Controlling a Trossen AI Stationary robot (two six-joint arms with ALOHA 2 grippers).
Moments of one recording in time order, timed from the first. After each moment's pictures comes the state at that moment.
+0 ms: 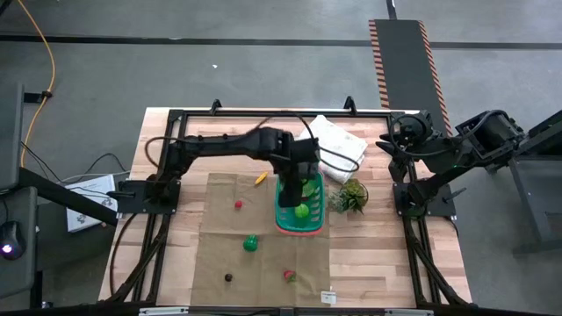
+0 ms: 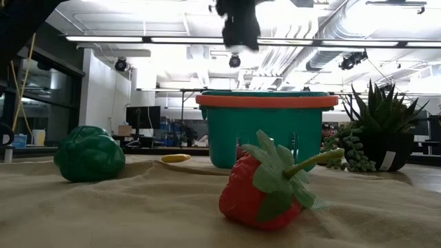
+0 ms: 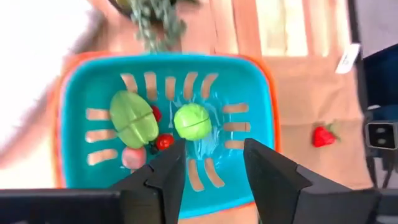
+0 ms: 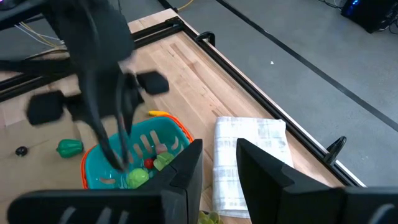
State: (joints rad) left arm 0.14 2.13 2.24 -1.26 0.22 0.05; right arm 0.43 1.17 1.85 -1.57 0.75 0.74
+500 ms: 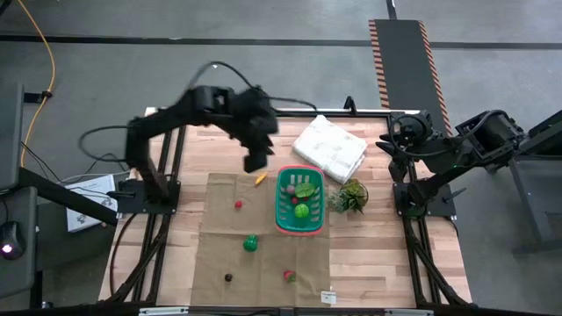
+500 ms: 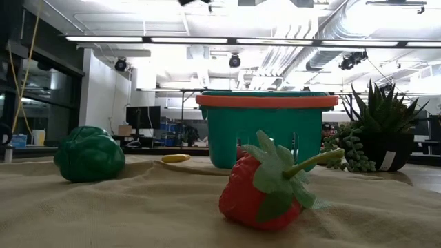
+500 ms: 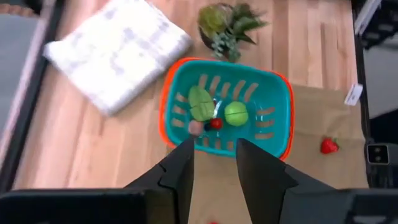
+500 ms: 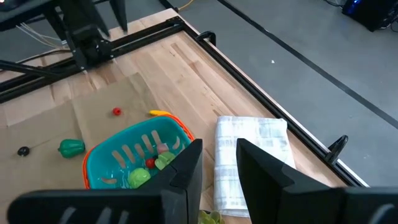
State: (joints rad) left arm 0.28 1.78 2.18 -1.38 0.11 0.00; right arm 0.43 1.17 1.85 -1.57 0.75 0.75
